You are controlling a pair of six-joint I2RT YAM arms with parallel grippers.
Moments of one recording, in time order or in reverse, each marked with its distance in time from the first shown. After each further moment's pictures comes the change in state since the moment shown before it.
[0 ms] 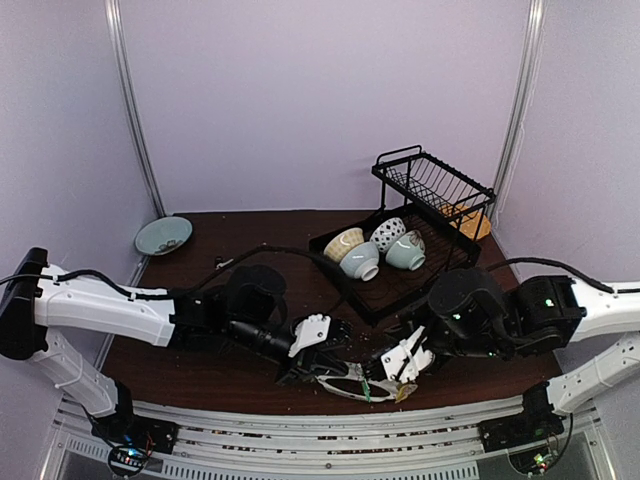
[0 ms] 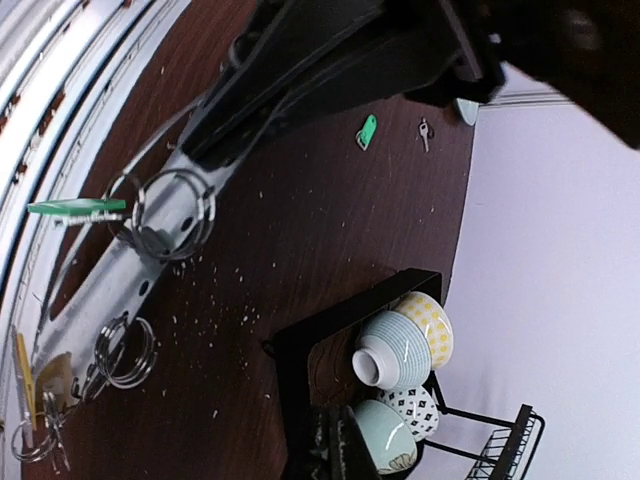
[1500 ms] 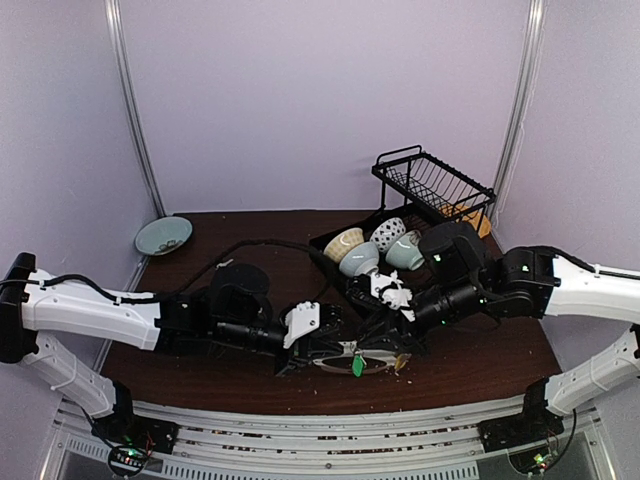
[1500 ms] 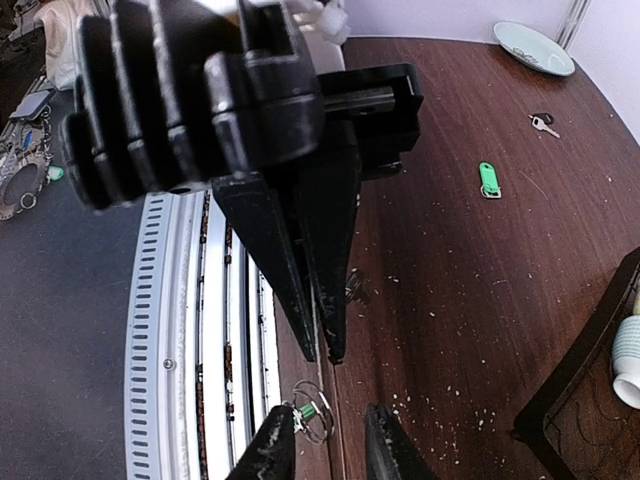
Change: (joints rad) left arm -0.010 -0.077 -0.058 0.084 -0.210 -0.036; right arm -0.251 0.096 0.077 0.091 -0.710 0.768
